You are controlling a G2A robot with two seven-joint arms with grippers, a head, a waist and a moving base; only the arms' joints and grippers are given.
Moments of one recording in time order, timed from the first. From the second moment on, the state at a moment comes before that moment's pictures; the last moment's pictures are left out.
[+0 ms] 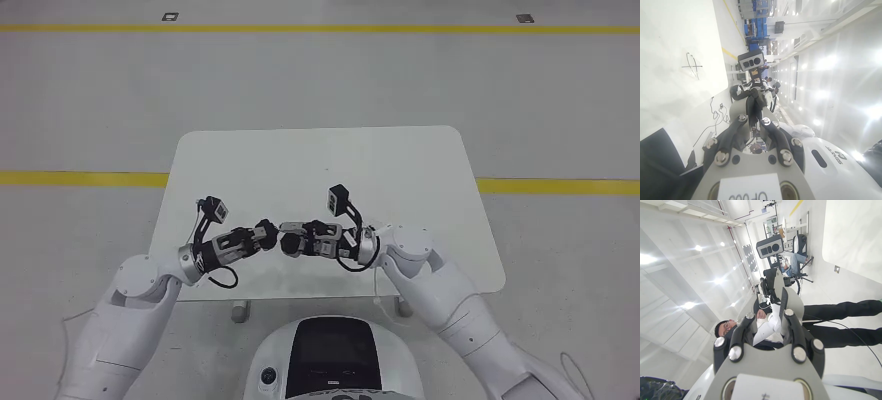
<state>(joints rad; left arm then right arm) 1.56 -1.02 -1.43 -1.62 -0.51 -0.18 -0.99 -1.22 -1.34 0.96 -1.44 0.51 0.13 0.85</state>
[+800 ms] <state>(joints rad) 1.58 -1.01 -1.45 -1.62 -0.48 -0.23 -0.99 -1.24 -1.32 0.99 -1.49 0.43 0.13 0.78</state>
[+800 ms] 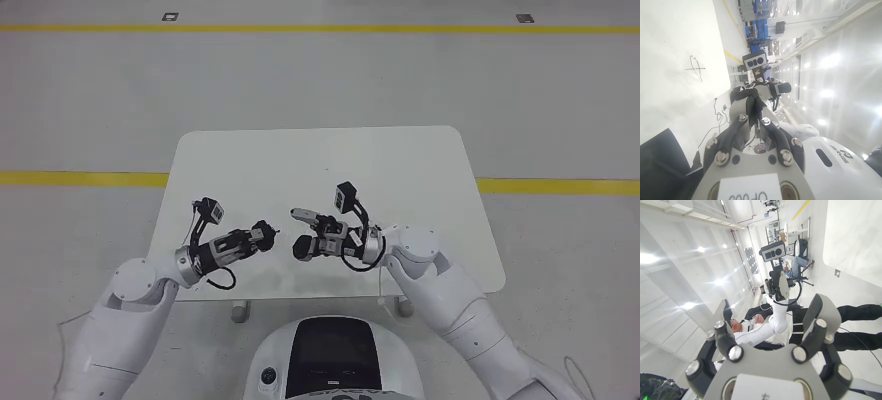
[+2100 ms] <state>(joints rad) 1.59 -0.98 -1.57 -1.53 -0.72 -0.34 -1.25 -1.18 -1.28 1.03 -1.51 -0.44 0.34 0.68</state>
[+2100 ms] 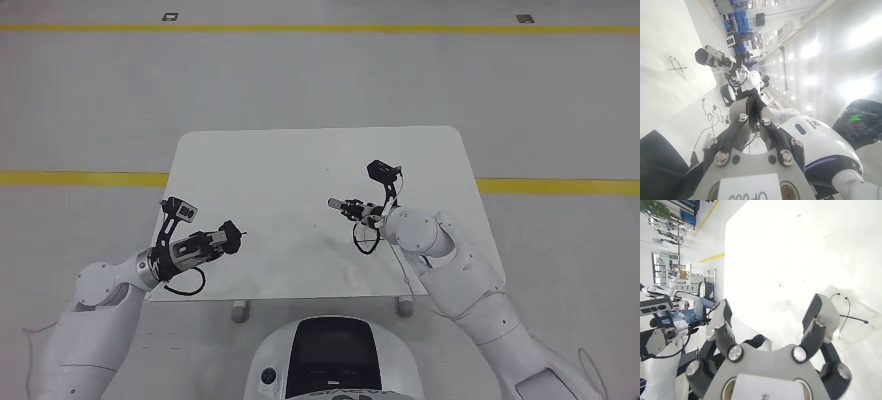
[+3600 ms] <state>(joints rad) 1.59 -0.98 -1.56 -1.56 -0.70 -0.34 -1.16 -0.96 -1.35 0.92 -1.24 -0.74 0.34 1.19</state>
